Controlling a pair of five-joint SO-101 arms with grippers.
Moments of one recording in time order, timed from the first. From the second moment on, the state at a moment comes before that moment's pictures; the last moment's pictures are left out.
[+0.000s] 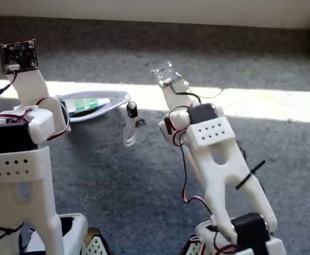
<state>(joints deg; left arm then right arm) -10.9 -36.6 16.0 81.7 11.4 -23.1 -19.0 23.9 65.3 16.2</state>
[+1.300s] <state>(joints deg) -4.8 -36.6 14.9 81.7 11.4 -42.6 -62.5 29.7 18.9 -9.4</state>
